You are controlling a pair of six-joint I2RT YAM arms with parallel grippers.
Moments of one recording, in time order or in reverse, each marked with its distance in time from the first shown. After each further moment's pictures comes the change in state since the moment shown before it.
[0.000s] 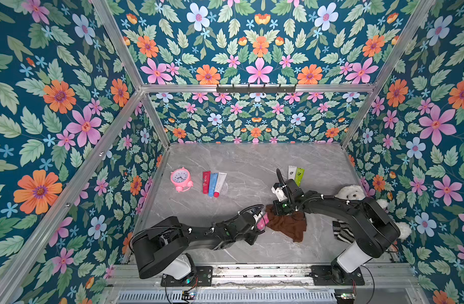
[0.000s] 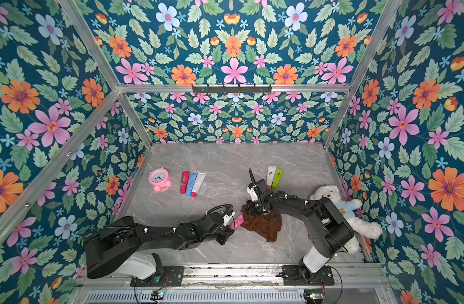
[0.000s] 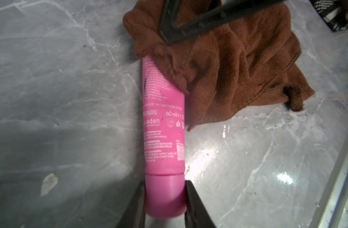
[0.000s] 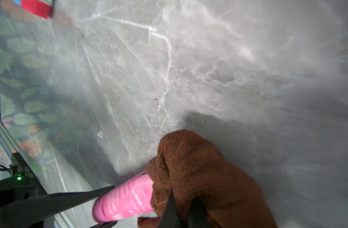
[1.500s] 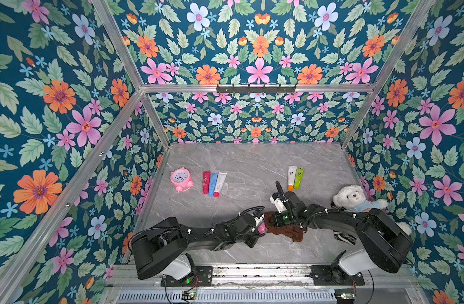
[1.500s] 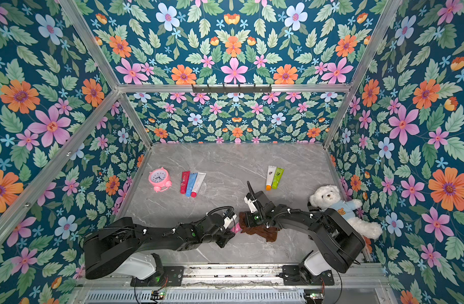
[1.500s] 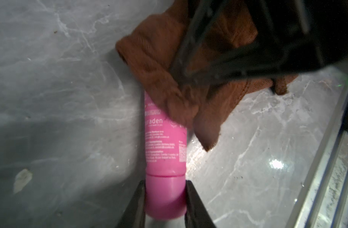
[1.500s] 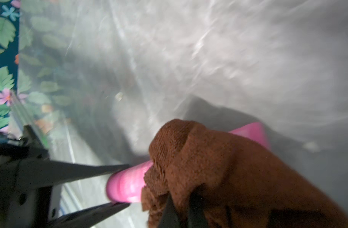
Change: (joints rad) left arm -0.010 -0.005 0.002 -0.026 0.035 0.010; right arm 0.146 -0.157 -0.207 0.147 -0.011 0.097
